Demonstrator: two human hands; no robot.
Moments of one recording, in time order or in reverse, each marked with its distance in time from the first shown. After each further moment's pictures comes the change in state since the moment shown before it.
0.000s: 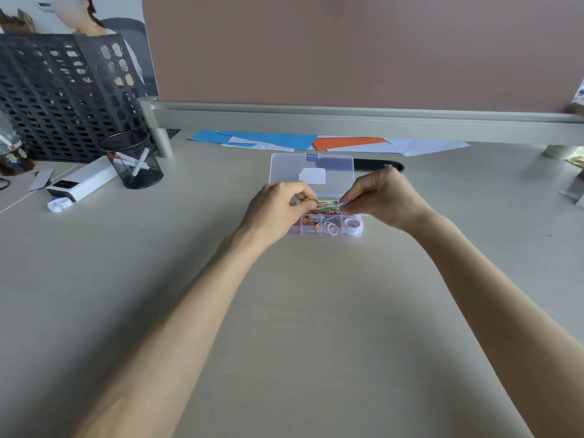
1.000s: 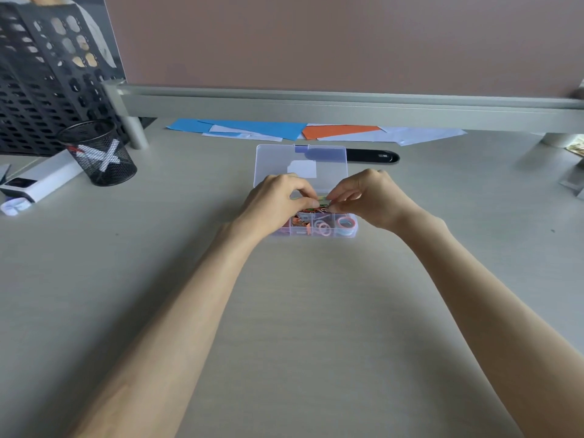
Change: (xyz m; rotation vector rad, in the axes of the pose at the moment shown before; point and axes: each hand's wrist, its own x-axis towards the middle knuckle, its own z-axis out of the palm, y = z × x) left_hand 0.035 -0.014 0.022 -0.005 -0.122 0.012; right_hand 0.024 0.025 0.012 -0.203 -0.064 -0.089
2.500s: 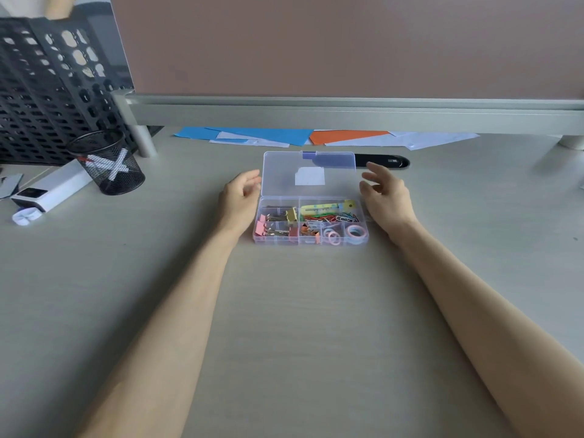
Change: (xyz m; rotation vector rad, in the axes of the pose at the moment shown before) left_hand 0.010 -0.072 -0.013 -0.363 0.332 -0.368; right_hand 0.022 0.031 0.026 0.370 0.394 0.316
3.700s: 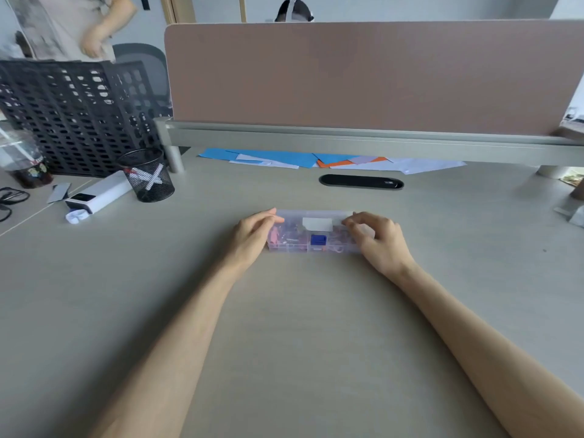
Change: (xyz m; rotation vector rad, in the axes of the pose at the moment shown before) left_hand -0.074 0.008 -0.026 -0.033 -0.152 0.071; right_hand -0.079 -0.018 -0.014 -0.111 -0.142 -0.247
